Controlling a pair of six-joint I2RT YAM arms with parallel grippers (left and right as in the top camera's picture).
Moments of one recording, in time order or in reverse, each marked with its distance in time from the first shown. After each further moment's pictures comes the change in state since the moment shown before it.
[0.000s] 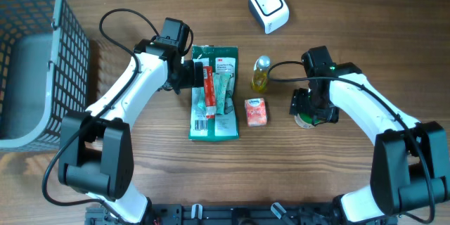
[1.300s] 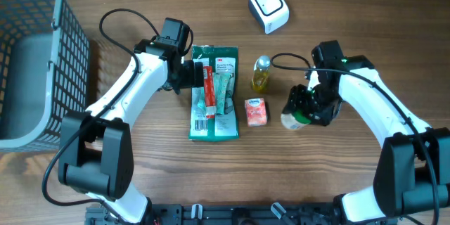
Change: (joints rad) left arm 0.000 0.000 0.000 0.000 0.000 0.000; right arm -0.055 -0.021 0.069 -0.164 -0.415 0.014
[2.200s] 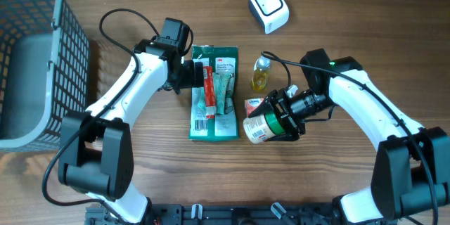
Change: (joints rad) left arm 0.000 0.000 0.000 0.000 0.000 0.000; right arm 0.081 -0.001 0.000 -0.132 -0.674 0.275
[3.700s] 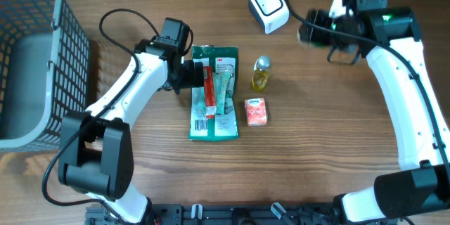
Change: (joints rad) left arm 0.000 0.000 0.000 0.000 0.000 0.000; right arm -0.092 -0.010 0.615 0.145 0.954 -0.373
